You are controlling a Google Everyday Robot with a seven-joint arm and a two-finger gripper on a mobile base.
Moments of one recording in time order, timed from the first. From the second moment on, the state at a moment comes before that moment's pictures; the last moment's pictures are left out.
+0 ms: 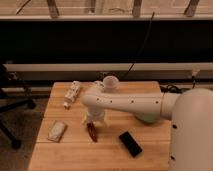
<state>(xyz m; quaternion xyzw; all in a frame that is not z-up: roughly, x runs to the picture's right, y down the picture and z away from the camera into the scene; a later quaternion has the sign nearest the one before) -0.053 0.210 0.807 -0.25 -0.27 -0.62 0.69</state>
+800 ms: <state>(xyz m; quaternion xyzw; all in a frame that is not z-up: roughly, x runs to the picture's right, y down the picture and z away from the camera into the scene) -0.058 0.241 0.816 -0.26 -0.28 -0.64 0.67</state>
